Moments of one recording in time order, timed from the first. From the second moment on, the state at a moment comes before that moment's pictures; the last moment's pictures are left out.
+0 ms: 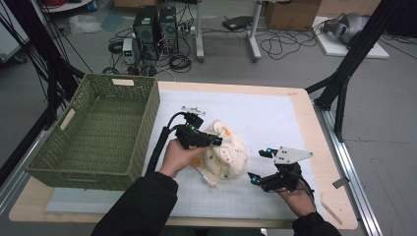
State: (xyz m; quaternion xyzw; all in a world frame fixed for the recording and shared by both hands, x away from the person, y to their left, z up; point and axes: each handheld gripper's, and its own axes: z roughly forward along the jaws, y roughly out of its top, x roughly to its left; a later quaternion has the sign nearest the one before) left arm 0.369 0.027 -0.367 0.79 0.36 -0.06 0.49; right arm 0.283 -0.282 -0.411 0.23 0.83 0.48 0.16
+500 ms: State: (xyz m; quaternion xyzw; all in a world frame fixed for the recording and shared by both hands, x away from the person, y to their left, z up) left arm 0.377 0.026 -0.399 0.81 0.36 0.00 0.46; right arm 0.286 -0.264 -0.409 0.21 0.84 0.48 0.13
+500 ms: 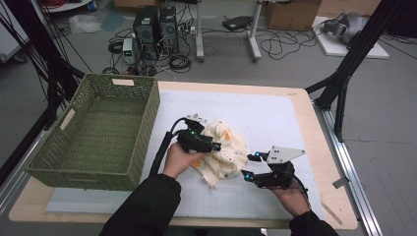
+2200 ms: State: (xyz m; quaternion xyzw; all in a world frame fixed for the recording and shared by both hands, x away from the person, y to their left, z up) left arm 0.283 0.081 -0.428 0.86 0.31 0.08 0.39; right arm 0.286 -0.279 -0.426 0.19 0.90 0.40 0.07
